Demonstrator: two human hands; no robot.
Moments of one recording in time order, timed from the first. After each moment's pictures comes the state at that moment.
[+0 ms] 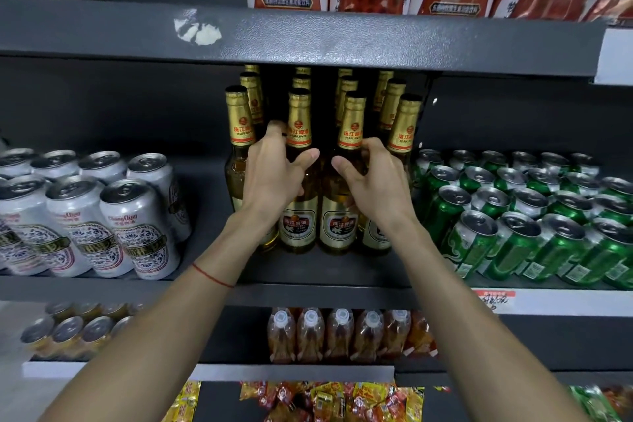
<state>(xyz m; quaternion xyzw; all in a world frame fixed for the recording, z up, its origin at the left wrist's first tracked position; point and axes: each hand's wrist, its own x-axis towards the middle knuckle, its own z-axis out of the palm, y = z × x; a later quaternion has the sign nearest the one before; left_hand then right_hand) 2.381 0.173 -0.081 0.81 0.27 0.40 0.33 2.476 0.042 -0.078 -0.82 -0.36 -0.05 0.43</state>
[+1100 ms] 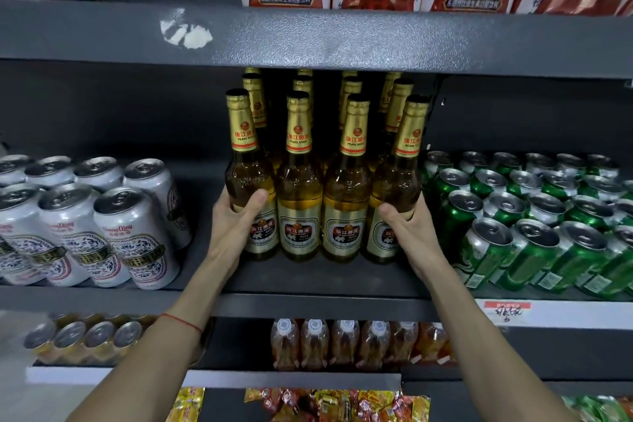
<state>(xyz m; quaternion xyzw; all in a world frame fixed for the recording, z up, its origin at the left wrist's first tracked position) 2.343 0.226 -0.180 0.64 0.23 0.41 0.60 2.540 0.014 -0.180 -0.65 -0.32 0.16 0.67</state>
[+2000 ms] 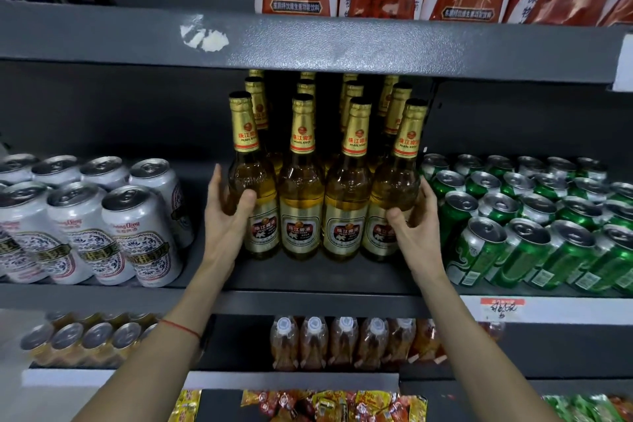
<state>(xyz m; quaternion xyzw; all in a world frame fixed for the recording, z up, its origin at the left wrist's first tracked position) 2.326 0.223 -0.177 0.65 0.25 0.44 0.57 2.534 0.007 -0.194 -0.66 -0.31 0.05 0.68</state>
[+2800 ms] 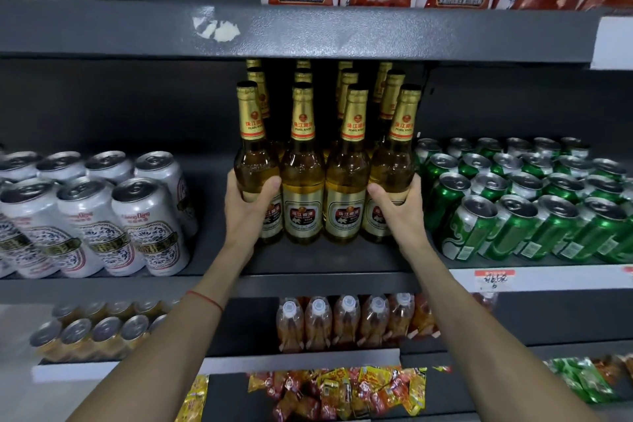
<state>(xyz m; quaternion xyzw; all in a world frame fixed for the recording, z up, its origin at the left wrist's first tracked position) 2.337 0.213 -0.173 0.65 0.25 0.43 0.58 2.523 0.022 -0.188 -0.70 -0.26 0.06 0.66</state>
